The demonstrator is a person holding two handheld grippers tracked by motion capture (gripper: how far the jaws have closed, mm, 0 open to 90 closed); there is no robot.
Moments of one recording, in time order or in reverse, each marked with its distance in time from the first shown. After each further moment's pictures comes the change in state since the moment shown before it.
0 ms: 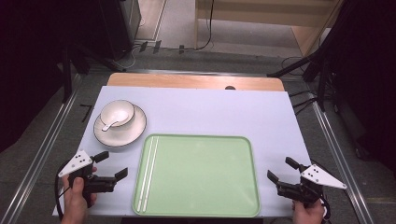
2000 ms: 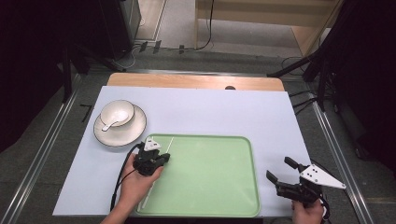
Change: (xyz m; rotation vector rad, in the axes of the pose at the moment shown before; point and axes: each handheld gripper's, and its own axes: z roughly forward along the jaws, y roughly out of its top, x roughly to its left) left arm -0.071 0.024 0.143 0.357 0.081 0.012; right arm 0.003 0.002 0.000 0.000 0.010 -0.011
